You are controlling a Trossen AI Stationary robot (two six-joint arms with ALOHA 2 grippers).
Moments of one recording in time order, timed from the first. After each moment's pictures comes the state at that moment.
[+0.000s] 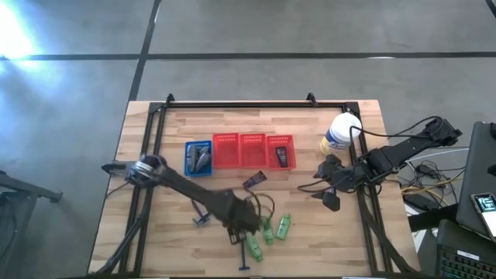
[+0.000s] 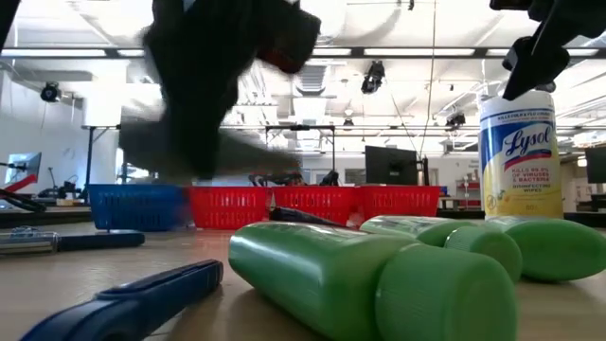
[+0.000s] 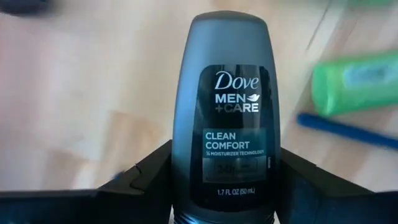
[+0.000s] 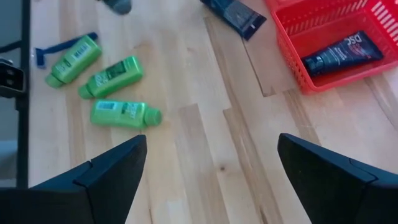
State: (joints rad) left arm -0.40 2.03 1.68 -1.06 -0.03 -0.76; right arm 0.44 0.95 0.79 -0.78 0.24 0.70
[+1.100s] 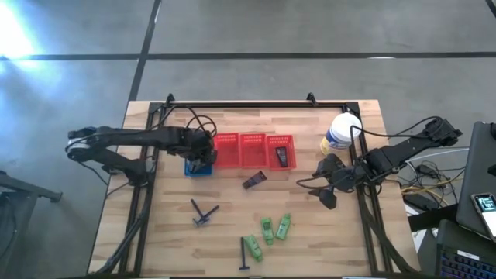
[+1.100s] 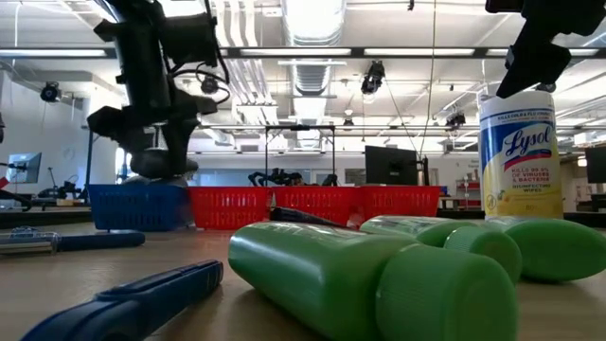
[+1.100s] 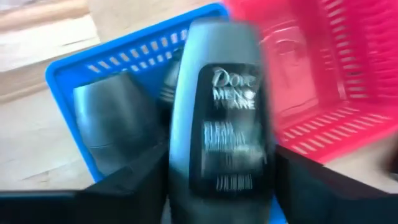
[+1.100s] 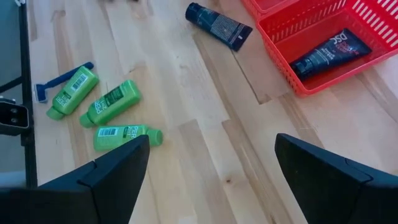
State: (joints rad) left arm 0.22 1.28 0.86 -0.84 -0.17 -1.04; right arm 0.43 0.95 0.79 -0.75 0.29 0.81
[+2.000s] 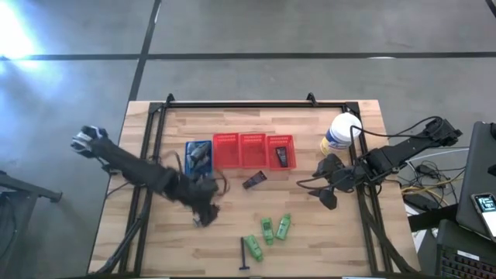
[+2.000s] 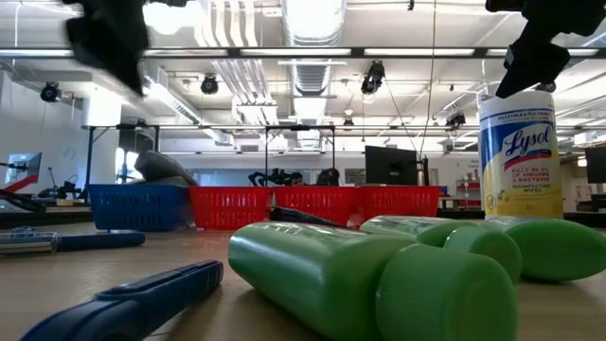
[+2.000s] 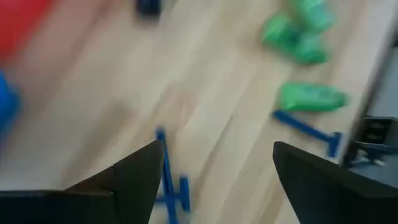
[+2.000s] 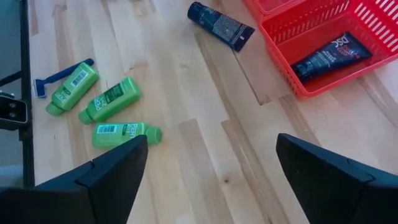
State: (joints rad) left arm -0.45 1.38 1.10 -0.76 -0.19 -1.03; right arm 0.43 0.95 0.79 -0.75 0.28 0.78
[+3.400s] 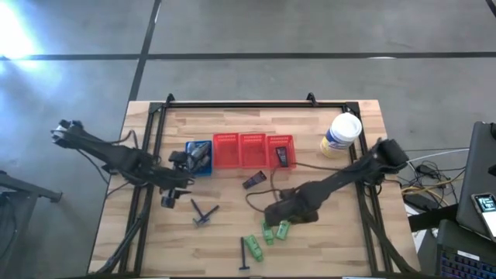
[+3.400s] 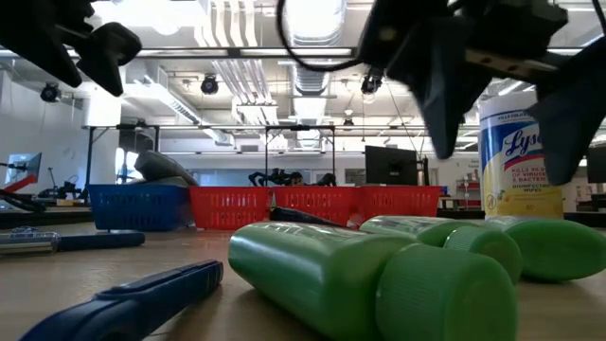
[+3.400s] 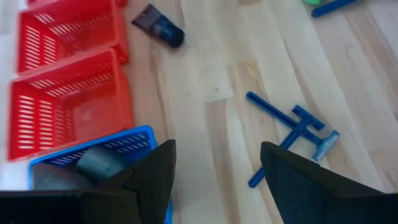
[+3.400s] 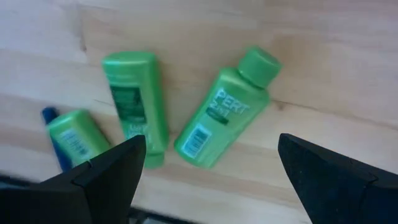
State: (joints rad) left arm -0.41 0.84 0.77 -0.83 -0.24 -0.10; right arm 0.41 1.83 1.28 -0.74 -0.16 1.91
